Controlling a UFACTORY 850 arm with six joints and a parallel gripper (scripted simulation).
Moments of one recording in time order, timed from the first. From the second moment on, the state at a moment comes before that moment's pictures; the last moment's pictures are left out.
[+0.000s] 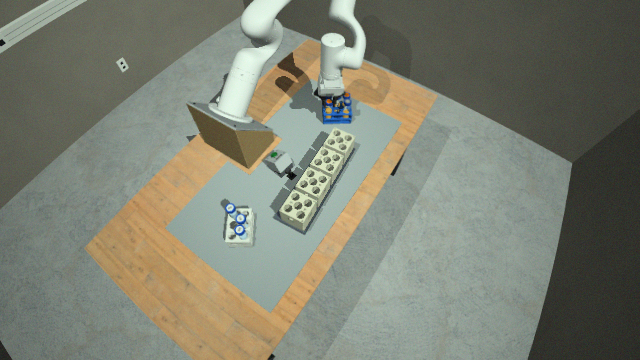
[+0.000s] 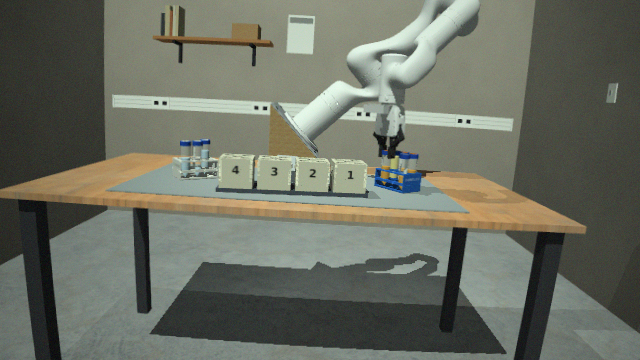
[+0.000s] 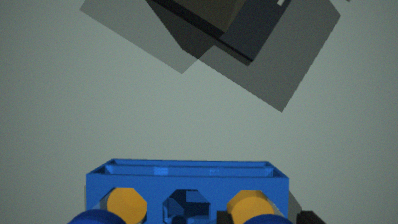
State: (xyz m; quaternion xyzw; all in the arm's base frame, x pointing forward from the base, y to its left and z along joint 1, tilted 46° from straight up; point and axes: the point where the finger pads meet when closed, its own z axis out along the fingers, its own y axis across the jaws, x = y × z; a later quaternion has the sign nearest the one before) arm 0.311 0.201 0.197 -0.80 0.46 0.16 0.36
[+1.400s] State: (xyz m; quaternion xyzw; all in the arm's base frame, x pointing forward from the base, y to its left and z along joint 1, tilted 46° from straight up) arm 0.310 0.183 0.215 -0.80 0.46 0.16 0.36
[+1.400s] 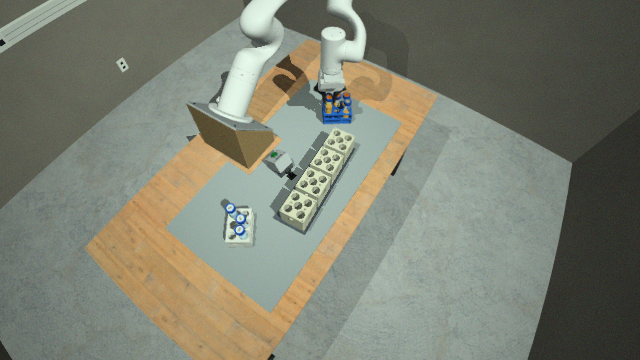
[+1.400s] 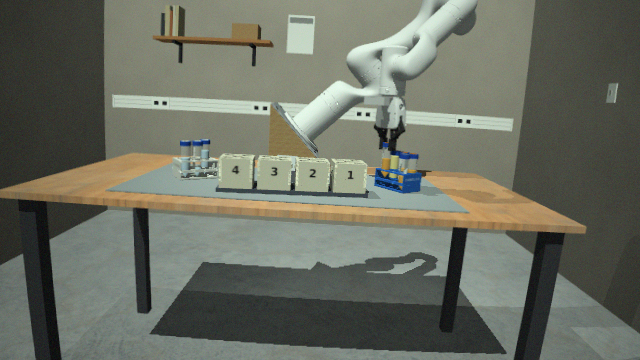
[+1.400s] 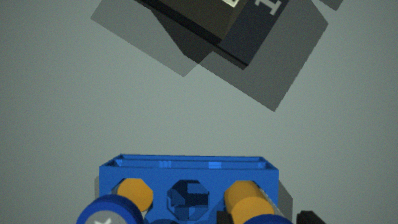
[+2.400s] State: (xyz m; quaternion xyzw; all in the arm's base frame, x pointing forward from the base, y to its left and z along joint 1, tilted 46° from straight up) arm 0.307 0.145 0.251 -0.80 0.46 0.16 0.36
